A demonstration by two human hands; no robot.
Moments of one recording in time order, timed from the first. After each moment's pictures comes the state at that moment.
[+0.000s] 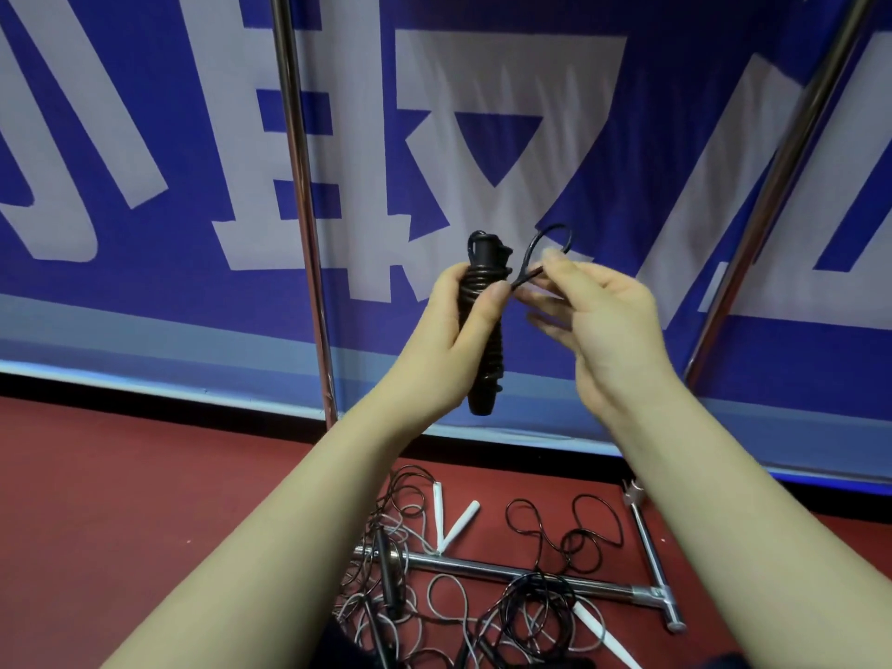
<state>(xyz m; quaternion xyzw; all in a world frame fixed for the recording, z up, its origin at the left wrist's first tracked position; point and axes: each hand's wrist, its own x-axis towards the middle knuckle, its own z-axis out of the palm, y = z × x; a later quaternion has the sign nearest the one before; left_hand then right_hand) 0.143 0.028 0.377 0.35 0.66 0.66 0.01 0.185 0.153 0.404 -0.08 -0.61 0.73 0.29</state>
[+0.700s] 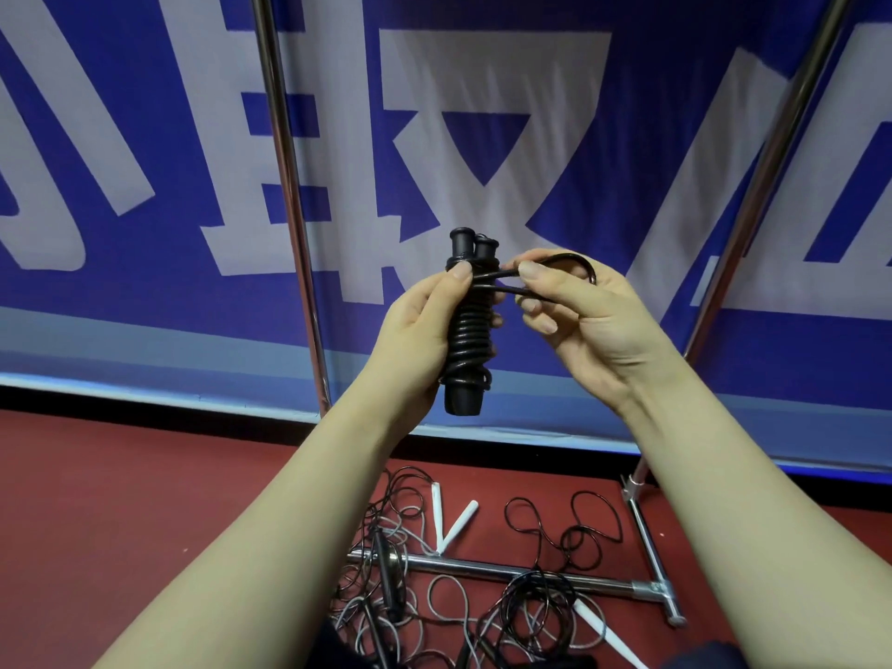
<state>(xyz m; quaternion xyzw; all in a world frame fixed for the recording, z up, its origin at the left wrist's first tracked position) 0.140 0.028 0.385 0.25 0.57 0.78 0.09 0.186 0.171 0.405 0.06 -0.56 0.81 0.17</state>
